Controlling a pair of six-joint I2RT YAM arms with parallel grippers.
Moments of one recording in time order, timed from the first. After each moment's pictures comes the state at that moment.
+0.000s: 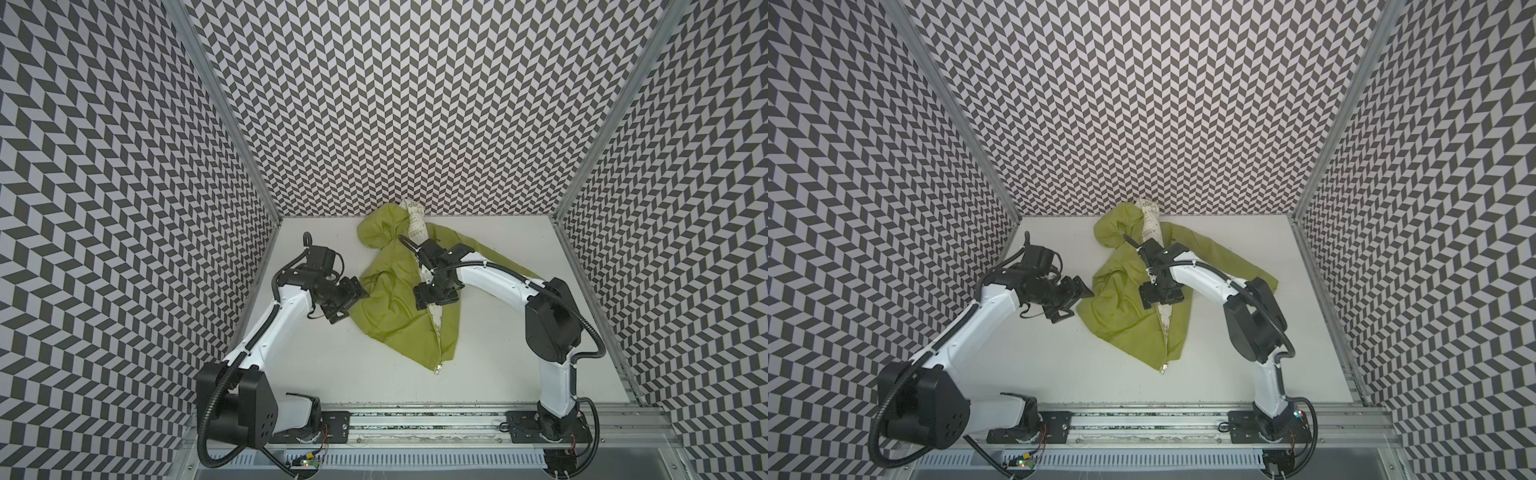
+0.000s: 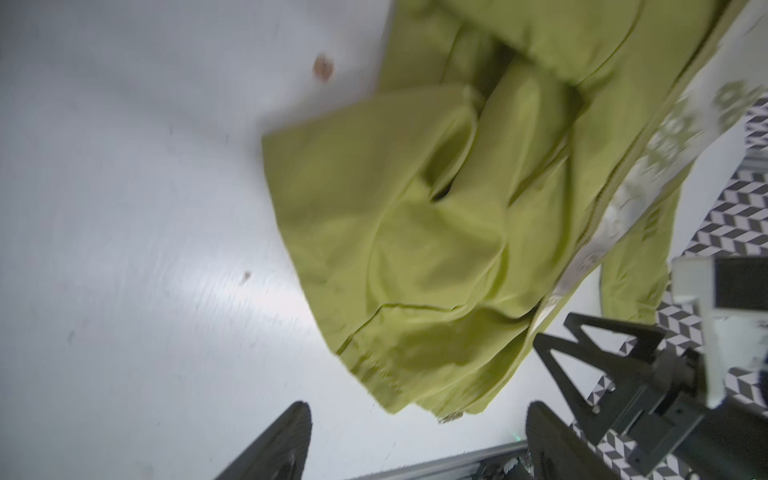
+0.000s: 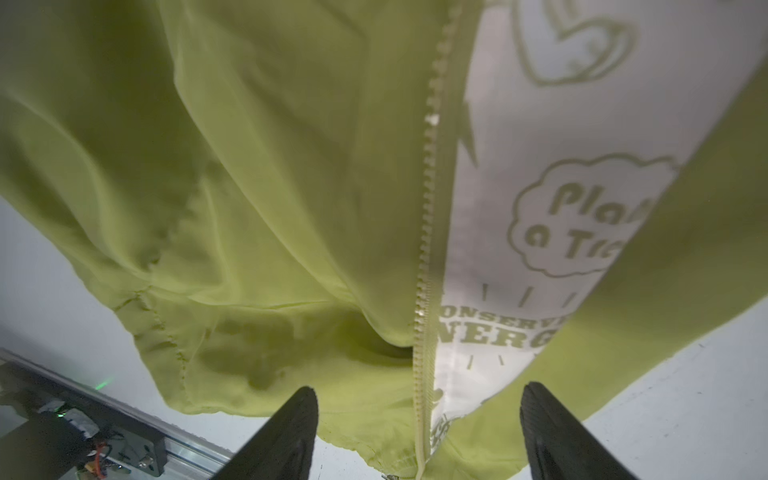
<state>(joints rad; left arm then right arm) -0.16 1.29 0.99 -0.85 0.51 -0.77 0.65 2.01 1.66 -0.95 -0.13 0.45</state>
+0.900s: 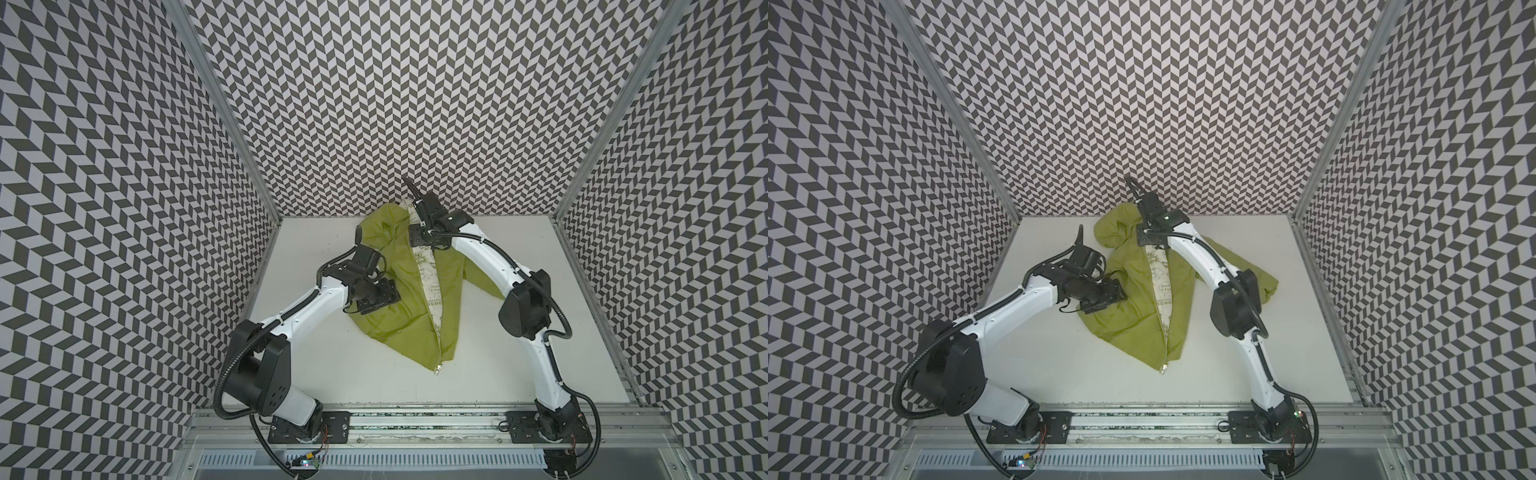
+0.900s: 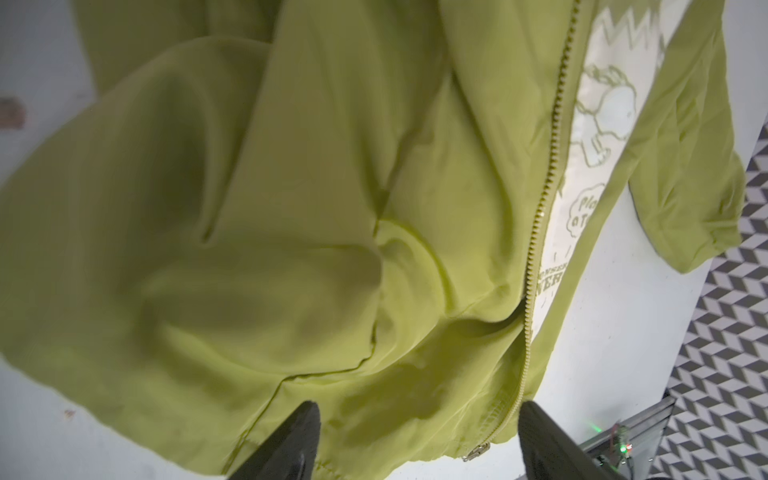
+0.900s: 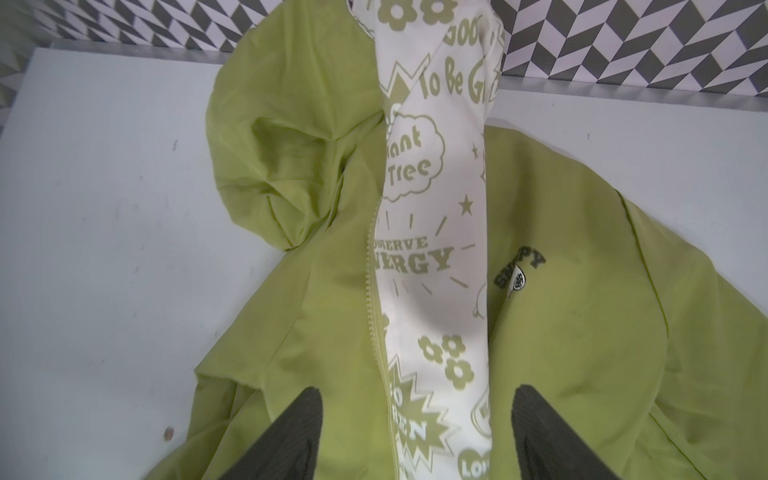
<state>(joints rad) -0.45 1.54 1.13 -0.65 0.38 -0.62 0.55 2.36 2.37 -0.82 0.21 0.44</state>
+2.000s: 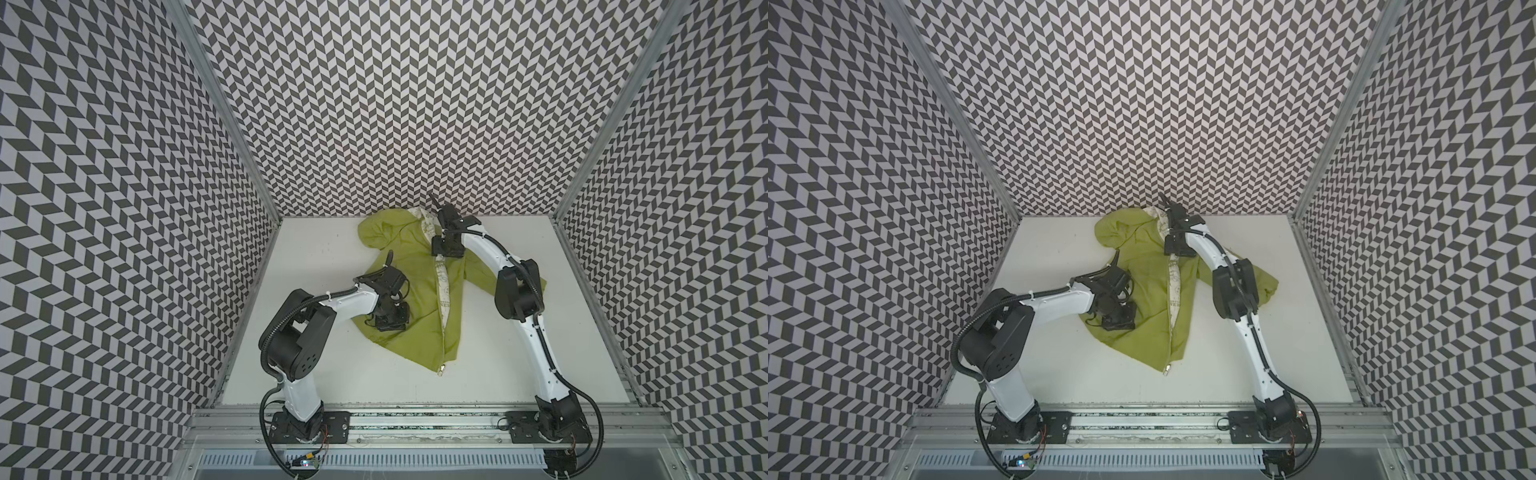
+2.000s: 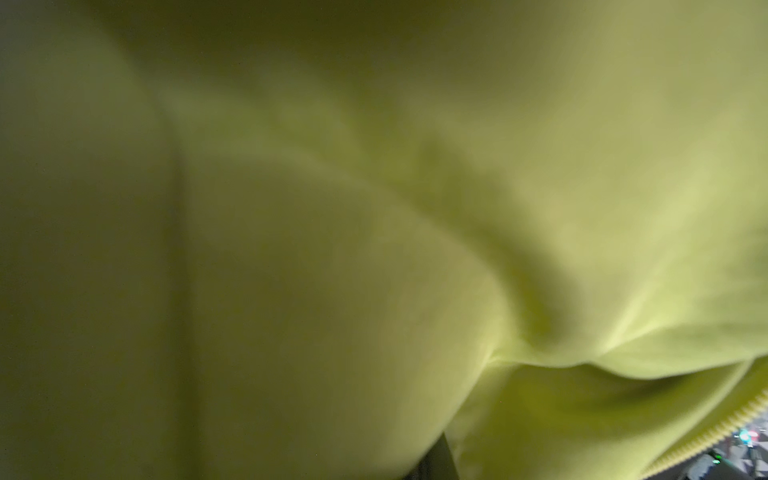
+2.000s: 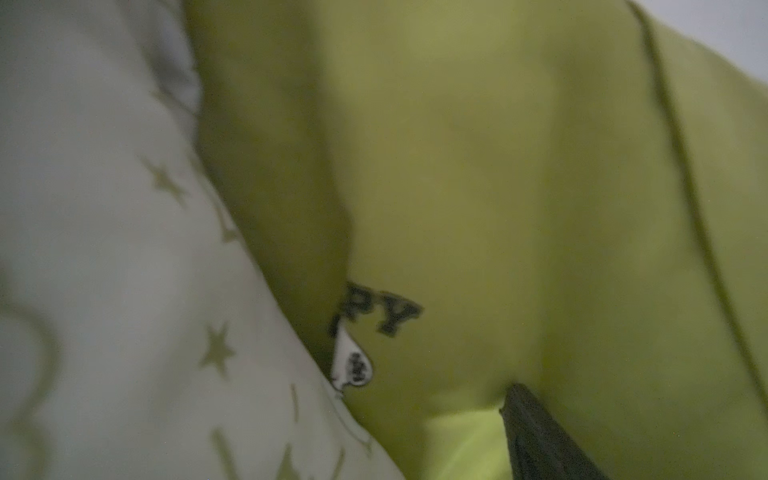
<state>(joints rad) -0.55 1.78 1.04 -0.48 0.40 -0.60 0.31 2.53 2.32 -0.86 0.04 0.49</state>
